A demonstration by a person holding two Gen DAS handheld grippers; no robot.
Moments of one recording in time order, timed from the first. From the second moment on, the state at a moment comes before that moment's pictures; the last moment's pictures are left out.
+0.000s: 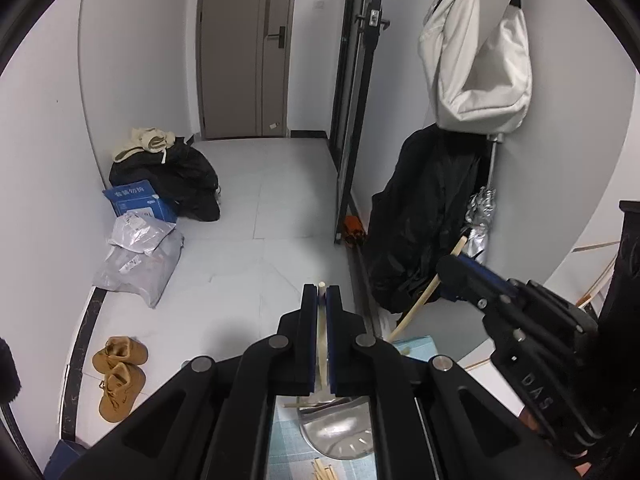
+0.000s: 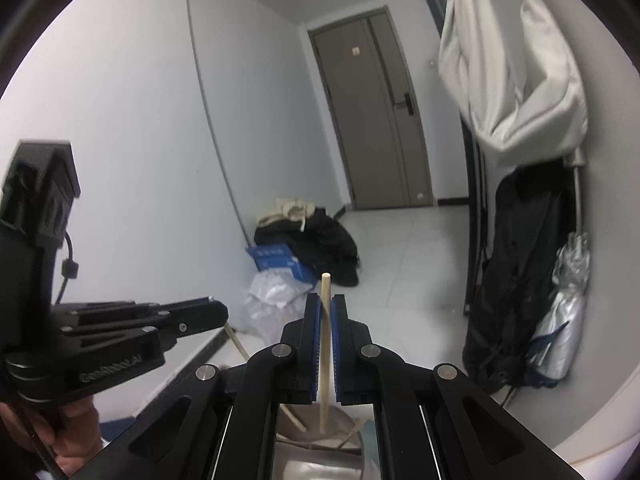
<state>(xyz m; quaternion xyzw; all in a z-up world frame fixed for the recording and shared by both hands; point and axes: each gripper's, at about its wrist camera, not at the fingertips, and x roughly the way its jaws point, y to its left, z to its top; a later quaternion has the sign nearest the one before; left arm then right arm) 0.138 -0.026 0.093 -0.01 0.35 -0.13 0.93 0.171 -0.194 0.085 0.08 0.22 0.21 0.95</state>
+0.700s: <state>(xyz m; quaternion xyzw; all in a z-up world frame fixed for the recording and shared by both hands) 0.143 -0.012 0.066 -0.05 0.40 -0.12 0.91 0.162 -0.210 0.039 0.09 0.28 0.21 0.93</state>
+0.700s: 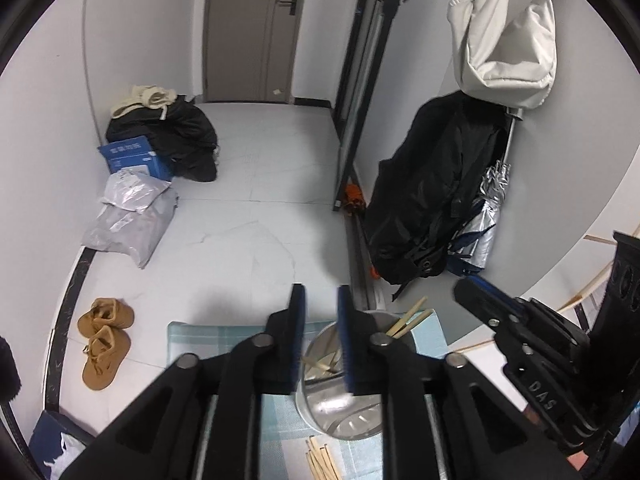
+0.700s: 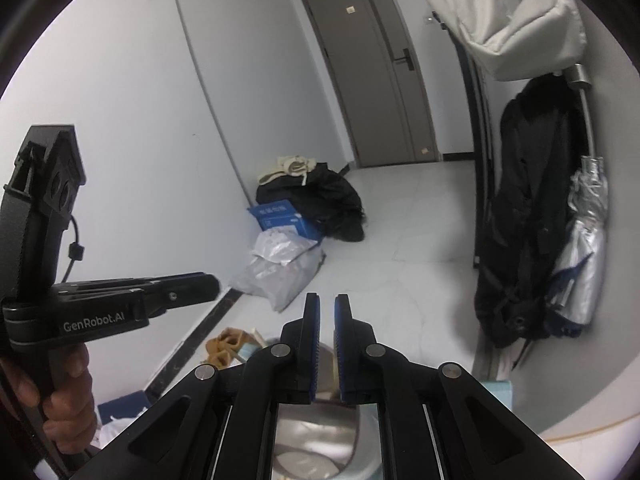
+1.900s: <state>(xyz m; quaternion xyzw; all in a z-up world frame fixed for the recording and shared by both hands) -0.007 0.000 0.075 -0.08 0.28 -0.06 0.96 -0.020 -0.218 0.052 0.09 0.19 0.17 0.96</state>
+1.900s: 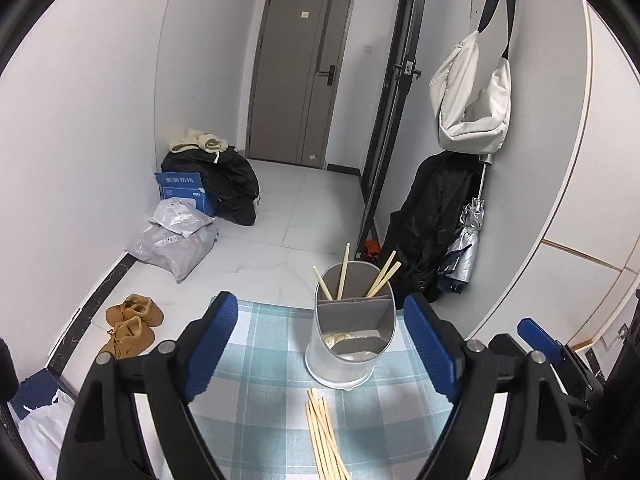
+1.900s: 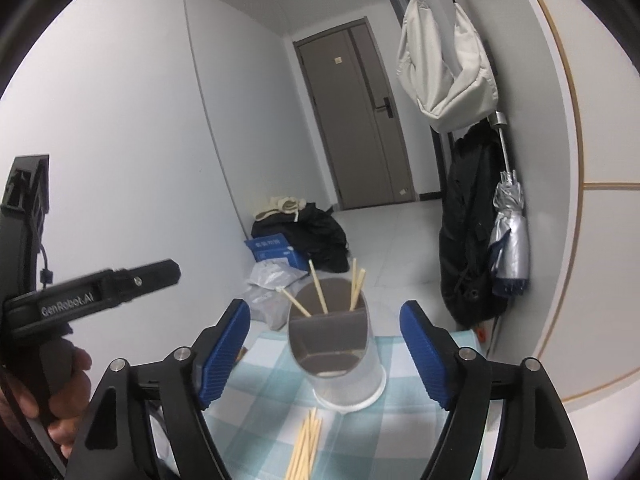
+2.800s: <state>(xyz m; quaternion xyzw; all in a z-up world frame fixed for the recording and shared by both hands) 0.007 0.040 -0.043 -0.11 0.36 -0.01 0.93 -0.001 -0.189 -0.057 0.03 0.34 0.17 0.93</state>
